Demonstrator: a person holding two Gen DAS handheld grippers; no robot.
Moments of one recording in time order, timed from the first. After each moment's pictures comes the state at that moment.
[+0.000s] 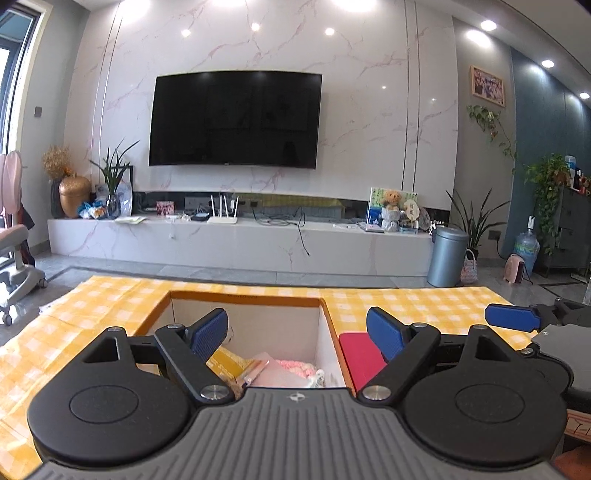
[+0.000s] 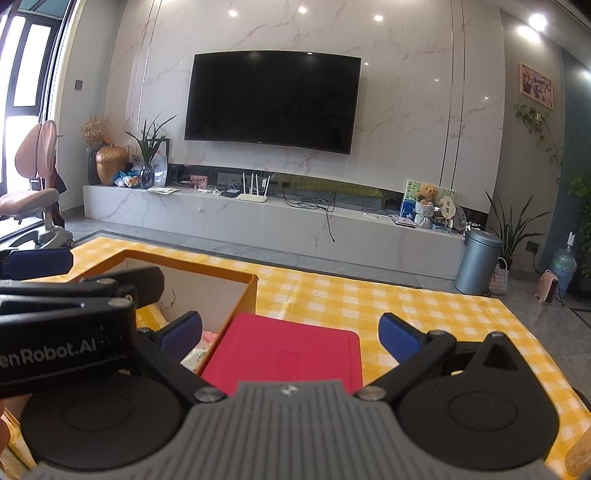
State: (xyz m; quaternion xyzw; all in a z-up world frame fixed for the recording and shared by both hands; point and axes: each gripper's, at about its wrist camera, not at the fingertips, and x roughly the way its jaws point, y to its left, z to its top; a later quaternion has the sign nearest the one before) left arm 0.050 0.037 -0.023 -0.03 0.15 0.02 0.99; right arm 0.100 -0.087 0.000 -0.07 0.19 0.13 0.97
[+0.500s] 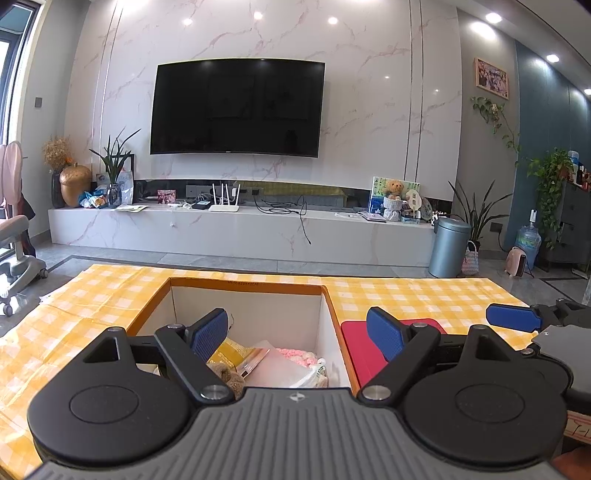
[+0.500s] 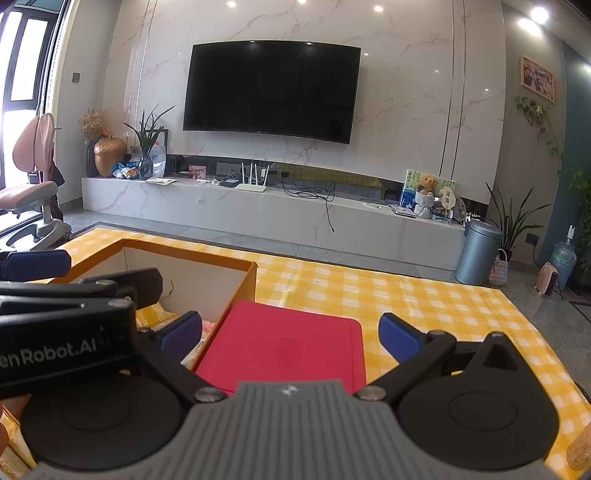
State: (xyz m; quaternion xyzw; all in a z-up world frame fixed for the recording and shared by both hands) left arm 0.054 0.035 -0.025 -0.03 0.17 0.03 0.98; right arm 0.103 -0.088 -0.006 -0.07 0.21 0.13 0.97
